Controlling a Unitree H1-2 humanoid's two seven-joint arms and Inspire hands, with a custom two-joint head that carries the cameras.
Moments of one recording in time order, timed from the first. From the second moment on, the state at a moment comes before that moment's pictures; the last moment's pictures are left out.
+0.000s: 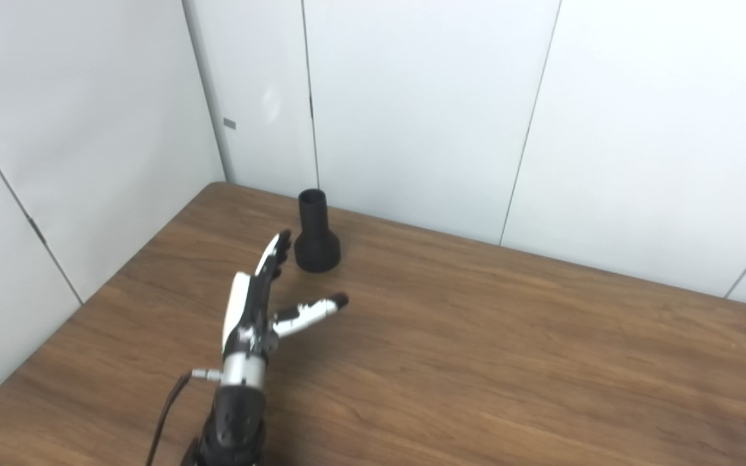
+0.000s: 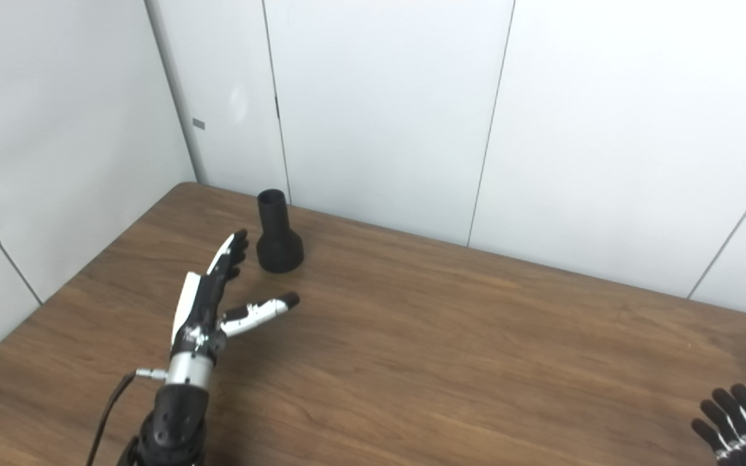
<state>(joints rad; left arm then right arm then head) -0.13 0.17 0.19 -0.16 0.28 0.17 0.15 0.11 -0.18 -0.15 -0.01 0.25 -0.32 0.18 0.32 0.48</state>
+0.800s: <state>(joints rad) -0.39 0.34 0.11 0.28 0.47 0.24 0.26 0.10 -0.18 -0.15 -0.01 0.25 -0.31 0.18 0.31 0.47</state>
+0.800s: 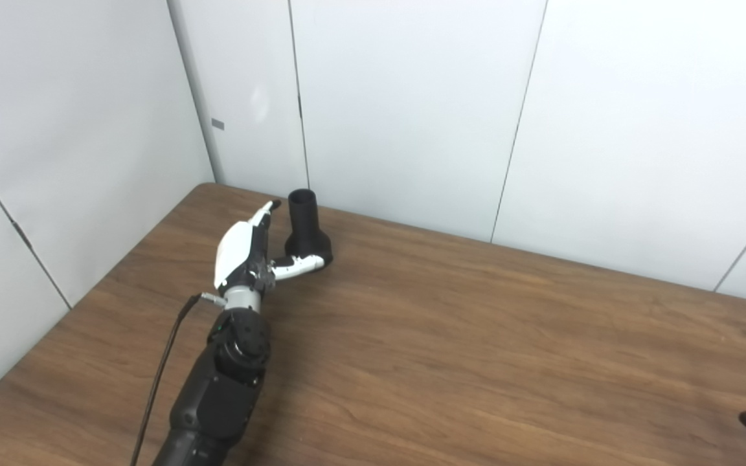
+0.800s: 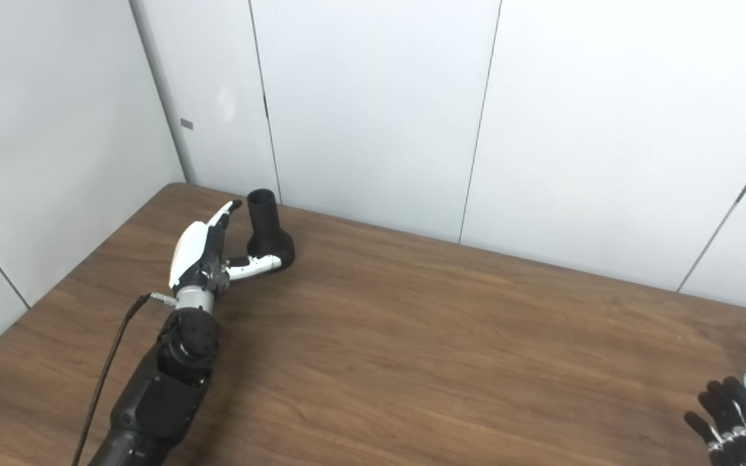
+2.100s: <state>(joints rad) -0.65 0.37 -0.05 0.61 0.60 0.47 0.14 0.09 -0.18 -0.15 0.01 0.23 -0.32 0.17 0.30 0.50</state>
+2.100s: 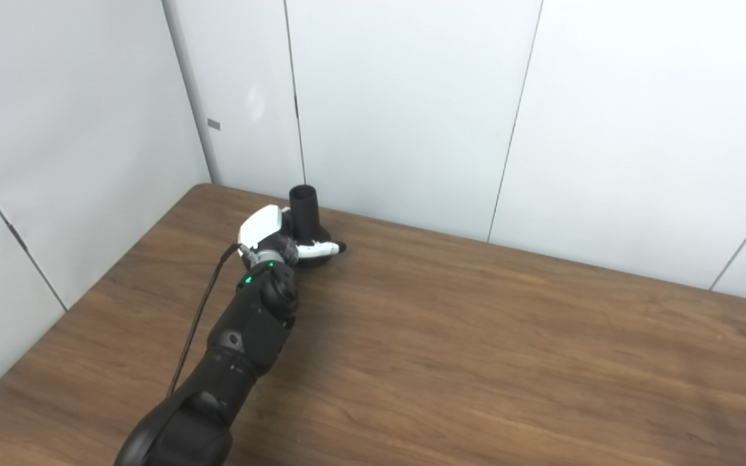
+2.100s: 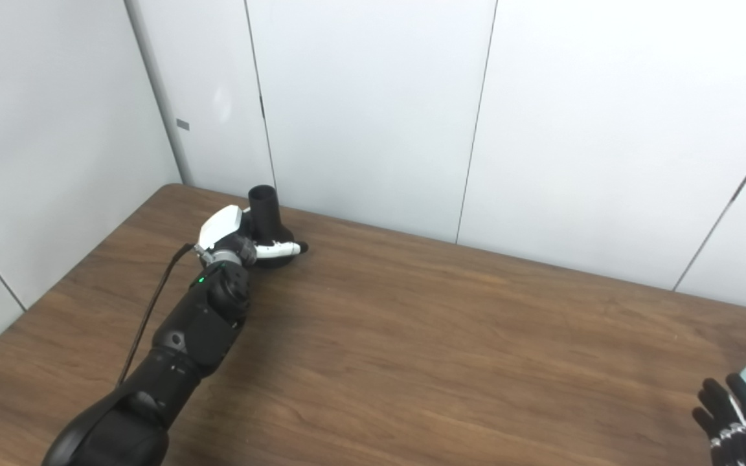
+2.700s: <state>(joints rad) -0.65 0.36 -0.03 0.63 0.57 0.42 0.27 0.09 -0.18 -0.15 0.00 0.20 -0.32 0.16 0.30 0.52</state>
